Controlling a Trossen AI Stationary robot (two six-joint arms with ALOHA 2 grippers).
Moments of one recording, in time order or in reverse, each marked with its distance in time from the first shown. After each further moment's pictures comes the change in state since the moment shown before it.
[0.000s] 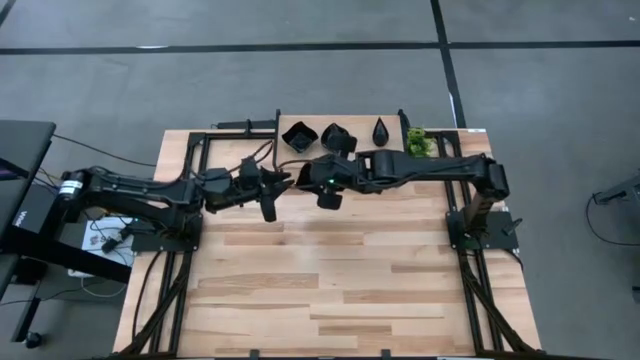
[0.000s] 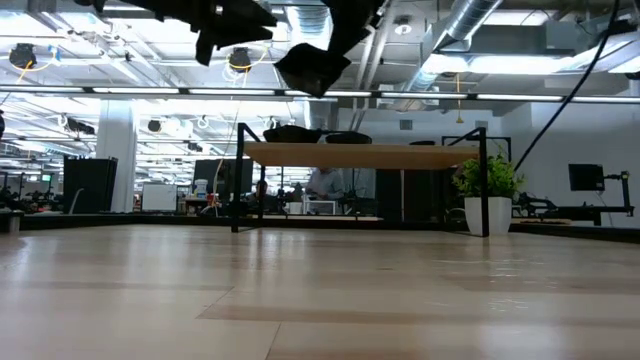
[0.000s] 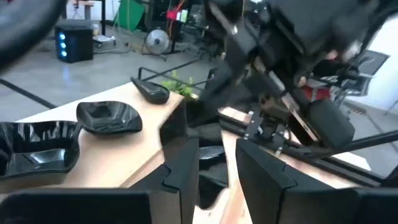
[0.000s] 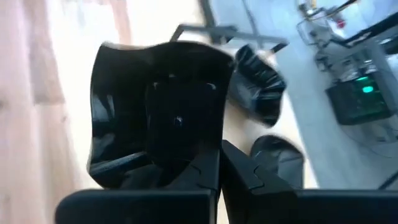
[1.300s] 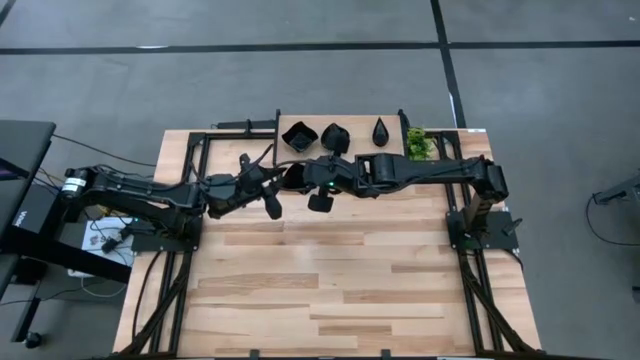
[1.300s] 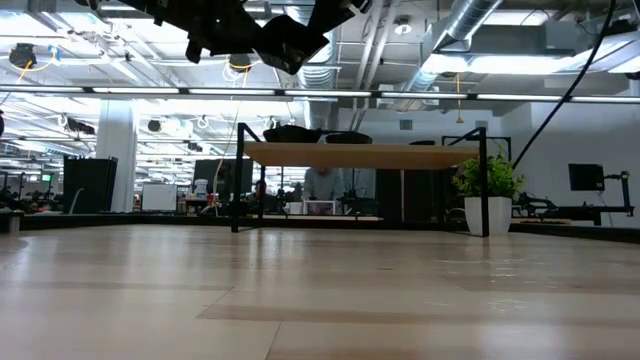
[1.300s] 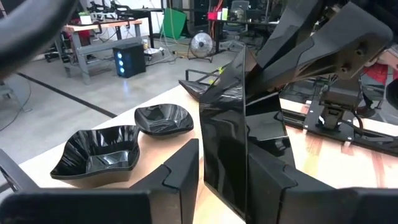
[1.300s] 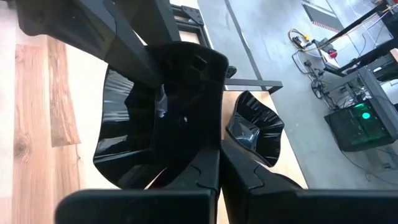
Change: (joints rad) left arm -0.045 0.041 -0.001 -0.004 -0.246 0.159; right arm 0.045 0.019 0.051 0.127 0.025 -0.042
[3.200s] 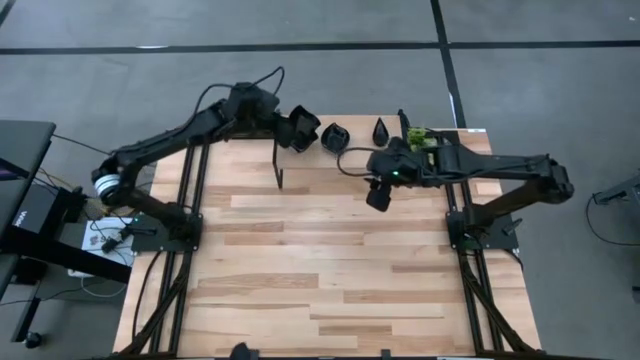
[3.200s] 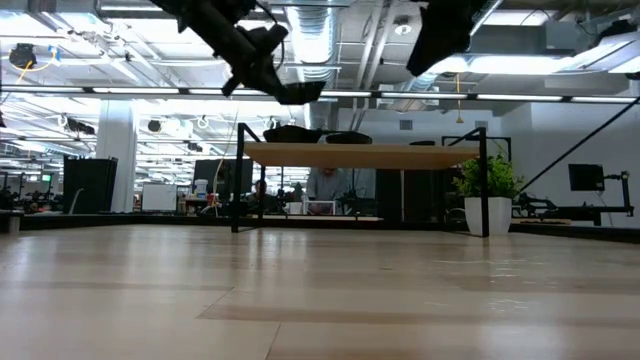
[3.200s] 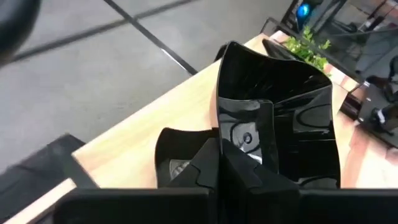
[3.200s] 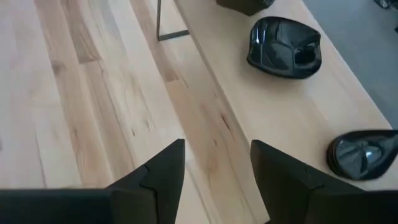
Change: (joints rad) left arm 0.674 0.341 0.575 -0.623 0.660 -0.128; right arm -0.103 -0.511 -0.564 -0.092 -0.217 0.290
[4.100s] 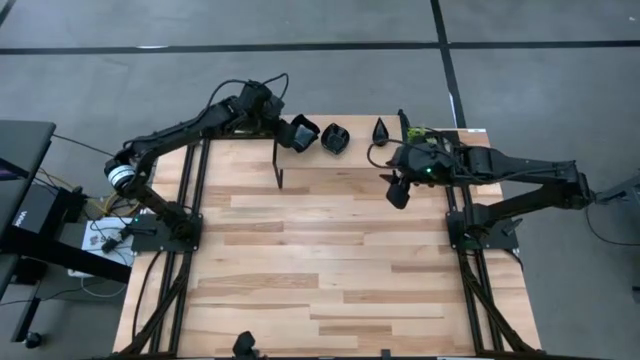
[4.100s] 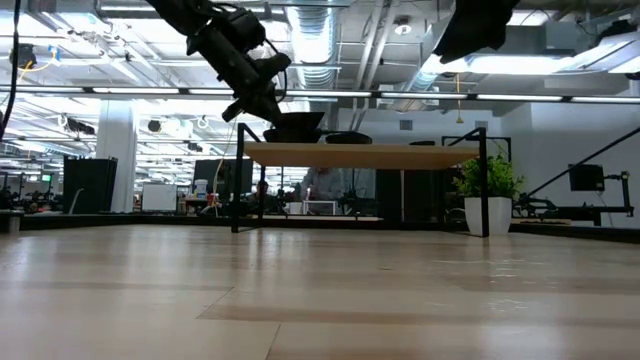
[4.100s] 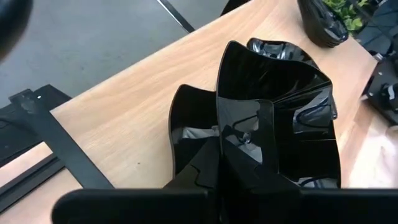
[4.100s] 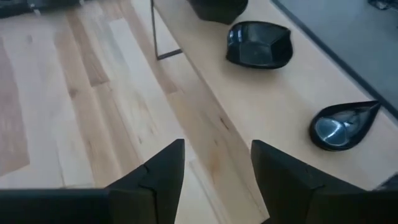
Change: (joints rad) left arm 0.079 0.133 0.042 -0.101 0.142 -0.028; right arm -0.015 -0.250 -0.150 0.041 -0.012 0.069
